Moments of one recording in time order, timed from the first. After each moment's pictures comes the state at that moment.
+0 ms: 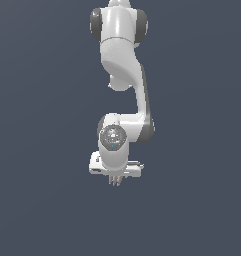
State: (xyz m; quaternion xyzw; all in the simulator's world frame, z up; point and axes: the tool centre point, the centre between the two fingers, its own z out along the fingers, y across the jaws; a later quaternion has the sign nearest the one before) arm 0.113 -0.017 0.049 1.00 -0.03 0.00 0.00
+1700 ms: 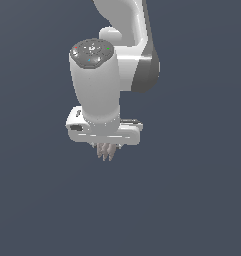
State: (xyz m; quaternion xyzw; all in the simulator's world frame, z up) arm 0.081 -0.043 0.236 1.00 -0.03 0.00 0.00
